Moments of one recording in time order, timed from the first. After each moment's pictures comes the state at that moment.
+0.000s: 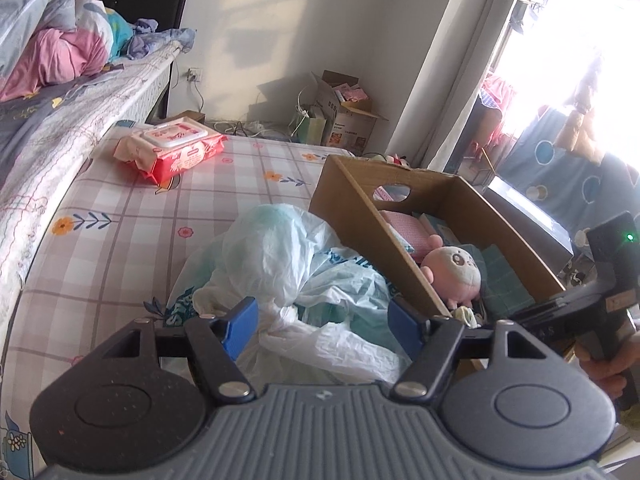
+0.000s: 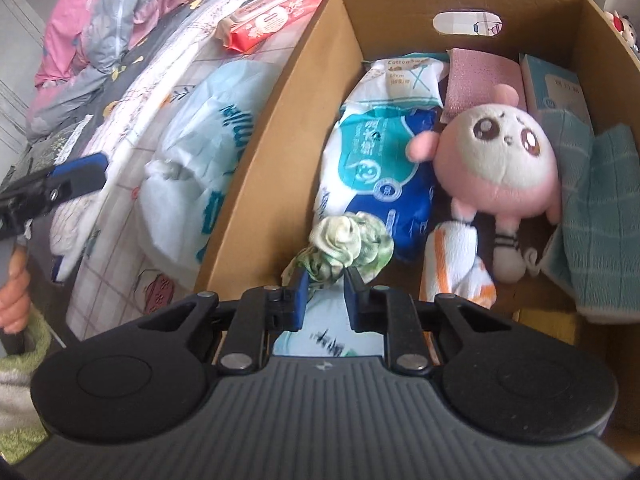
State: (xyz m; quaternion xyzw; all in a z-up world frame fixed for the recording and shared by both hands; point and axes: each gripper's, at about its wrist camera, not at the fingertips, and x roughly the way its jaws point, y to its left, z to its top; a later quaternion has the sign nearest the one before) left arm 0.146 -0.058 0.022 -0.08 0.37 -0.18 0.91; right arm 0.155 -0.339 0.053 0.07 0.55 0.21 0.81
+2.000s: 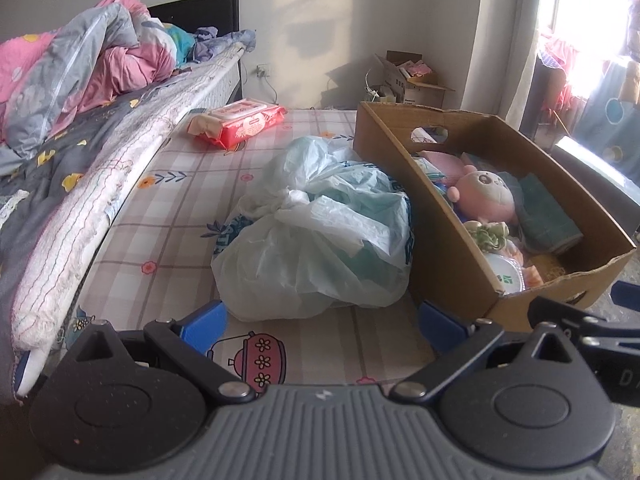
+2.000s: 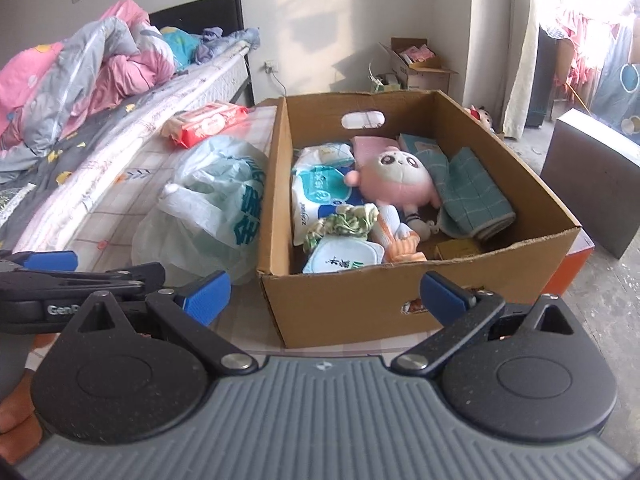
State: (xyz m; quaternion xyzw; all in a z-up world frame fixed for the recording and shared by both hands) left arm 0.026 -0.116 0.017 0.01 0.39 -0.05 0.92; right arm -0.046 -0.286 0.108 0.04 0.37 0.00 0.93
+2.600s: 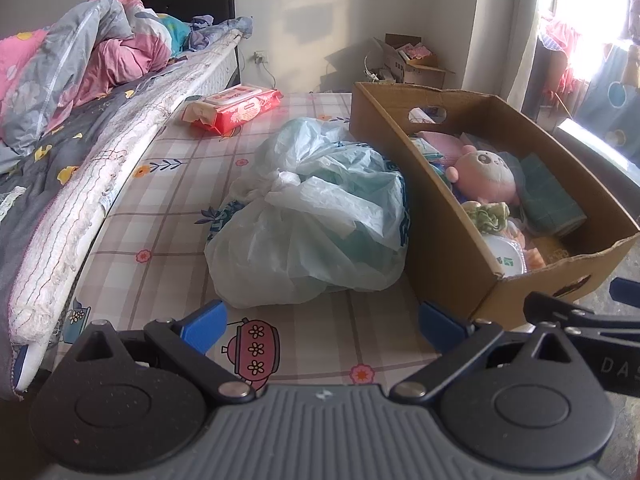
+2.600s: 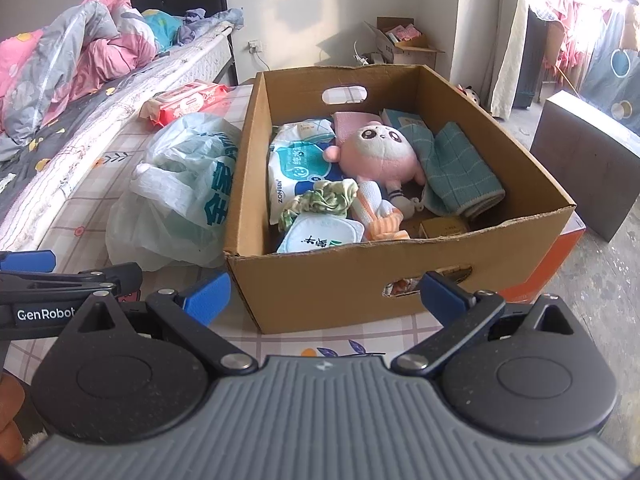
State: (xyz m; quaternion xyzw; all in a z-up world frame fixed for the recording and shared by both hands) left arm 0.029 -0.126 0.011 0.02 0.41 -0.04 0.91; right arm -0.031 -0.299 0.090 0.03 0.40 -0.01 0.92
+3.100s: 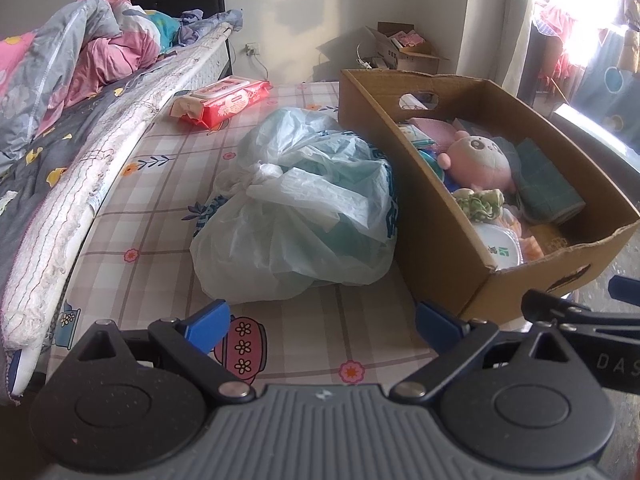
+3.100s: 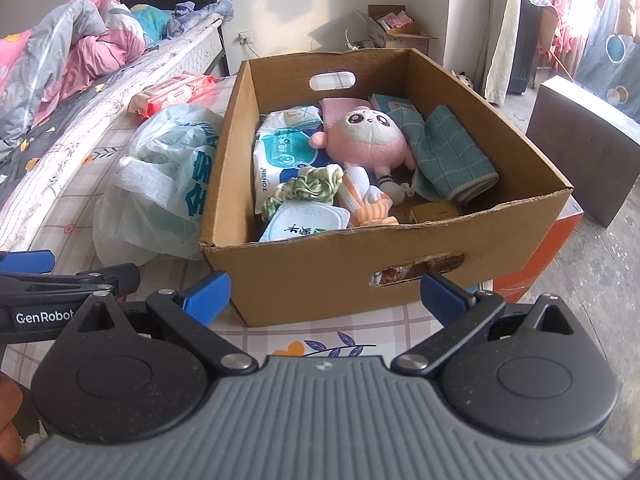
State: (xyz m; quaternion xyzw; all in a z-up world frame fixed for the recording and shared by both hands) left arm 0.036 -0.139 0.006 0.04 0.42 -0.05 0.90; right arm -0.024 -0.311 0.079 0.04 0.41 -0.02 0.91
